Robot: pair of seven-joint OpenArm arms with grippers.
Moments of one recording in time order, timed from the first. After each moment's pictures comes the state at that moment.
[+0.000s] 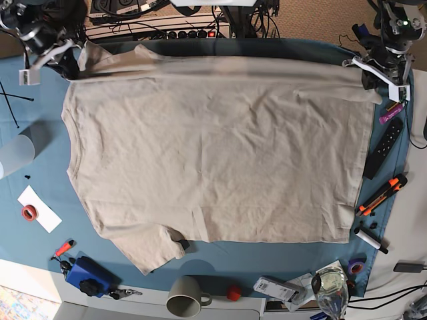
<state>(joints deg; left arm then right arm) 34.1 -8.9 -32.0 115.4 -31.3 -14.0 49.8 -31.4 11.2 53.1 109.3 54.3 40.0 -65.6</state>
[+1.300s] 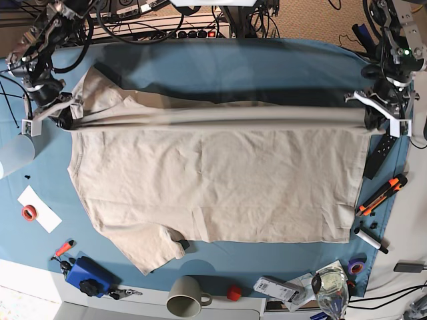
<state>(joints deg) 23.2 -13.1 -27.0 112.2 -28.7 -12.2 44.9 -9.7 12.5 46.2 96.4 31.0 33.0 -56.1</state>
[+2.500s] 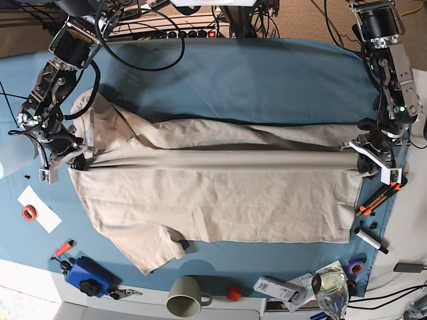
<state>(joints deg) 2.2 -15.6 -19.6 90.7 -24.7 -14.5 41.8 8.6 15.2 34.5 79.1 17.7 31.1 -50.7</state>
